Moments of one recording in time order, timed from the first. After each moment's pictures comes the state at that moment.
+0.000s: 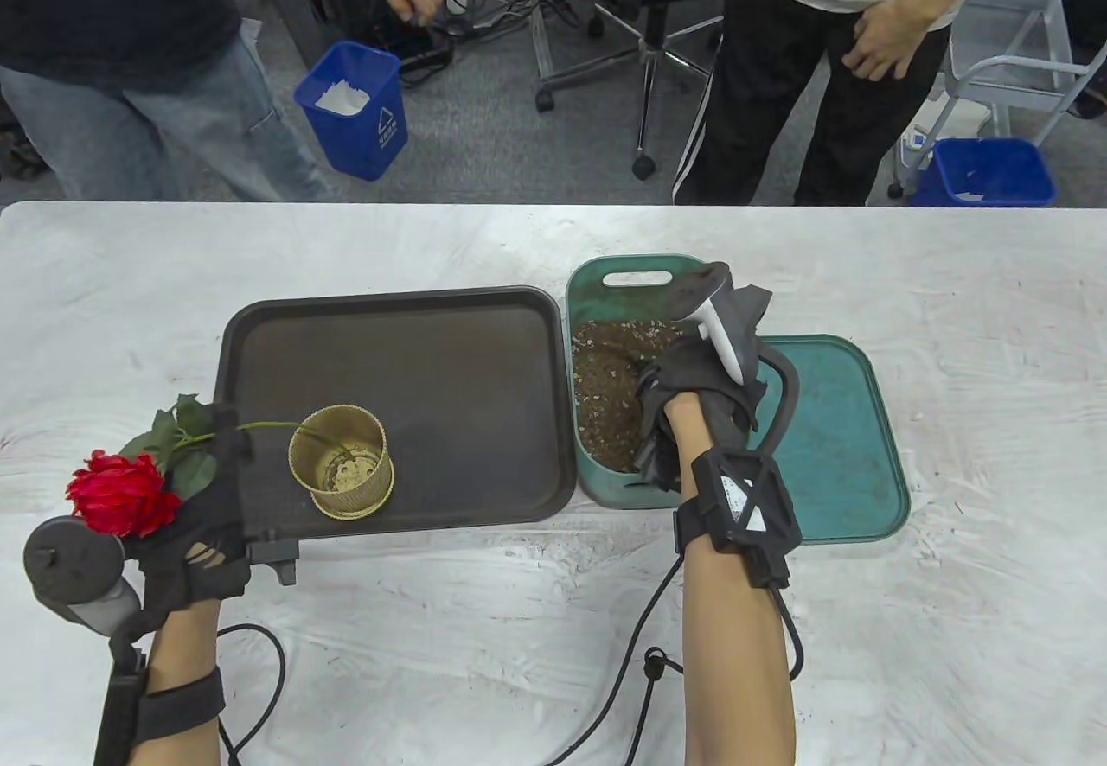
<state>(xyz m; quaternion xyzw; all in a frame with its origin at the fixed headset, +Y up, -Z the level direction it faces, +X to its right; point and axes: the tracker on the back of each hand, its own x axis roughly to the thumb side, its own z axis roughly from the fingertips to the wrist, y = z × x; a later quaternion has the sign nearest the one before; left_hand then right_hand) -0.365 -0.653 -0.198 0.28 0.02 0.52 0.80 0.120 -0.636 -0.355 -0.25 0.22 0.92 0.20</state>
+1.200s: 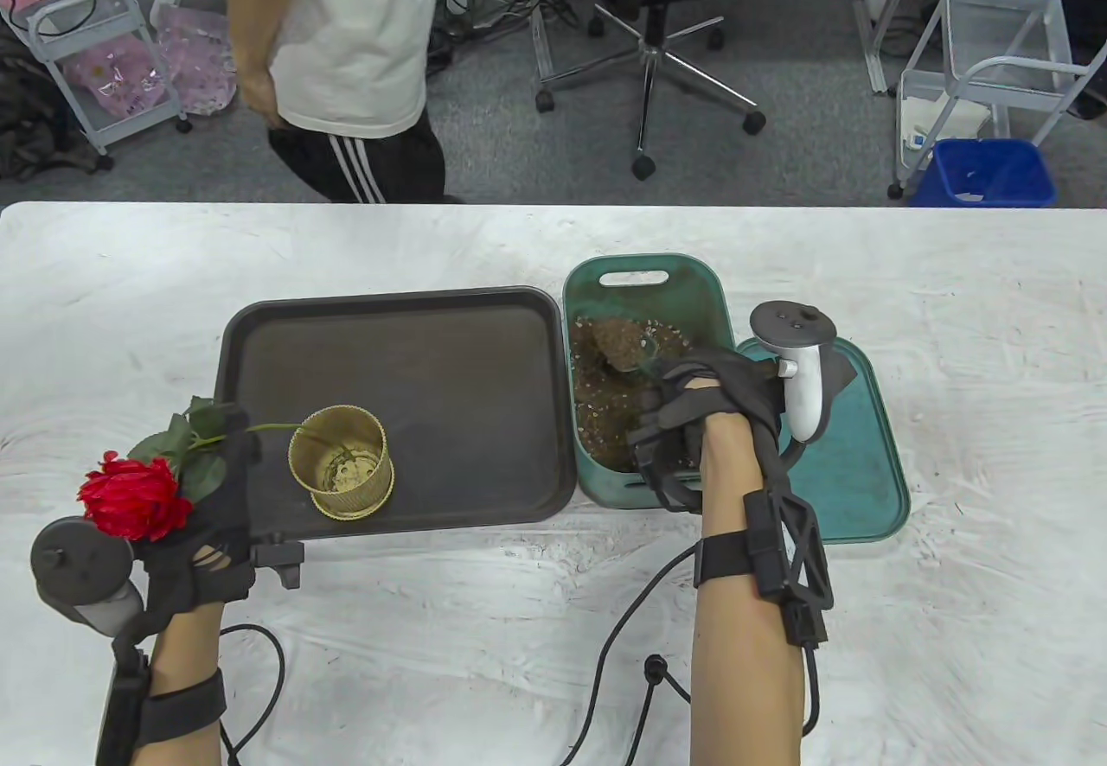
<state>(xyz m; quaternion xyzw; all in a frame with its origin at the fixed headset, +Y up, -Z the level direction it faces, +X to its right) -0.365 -0.657 -0.199 0.28 0.01 0.51 0.81 0.150 -0.625 -0.311 -0.29 0.20 0.78 0.51</state>
